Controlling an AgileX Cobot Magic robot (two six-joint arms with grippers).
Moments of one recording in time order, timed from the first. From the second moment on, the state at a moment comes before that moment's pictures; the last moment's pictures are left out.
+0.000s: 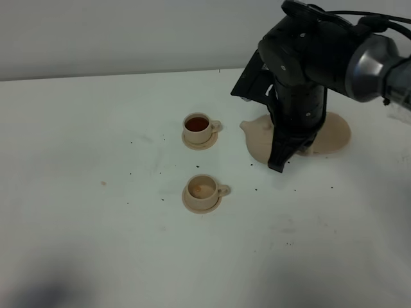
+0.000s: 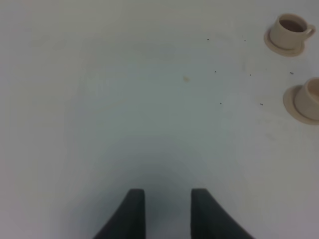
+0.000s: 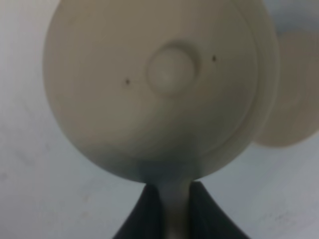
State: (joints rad) left arm 0.07 0.08 -0.50 -0.06 1.04 -0.01; right arm 0.72 1.97 -1.62 -0.28 1.18 -0.34
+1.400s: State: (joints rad) left arm 0.07 0.08 -0.50 -0.06 1.04 -0.01; right arm 1.00 1.98 -1.37 -0.73 1.01 -0.13
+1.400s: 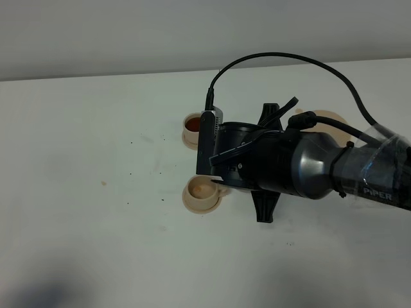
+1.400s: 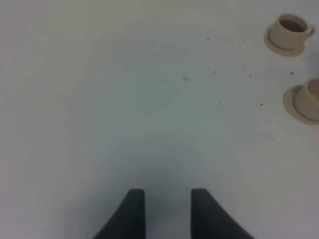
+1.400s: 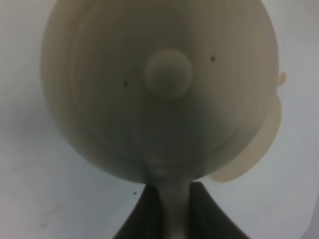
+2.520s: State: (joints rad) left arm 0.07 0.08 -0.50 -0.06 1.04 -0.01; right arm 1.06 1.98 -1.37 -0.80 1.01 -0.20
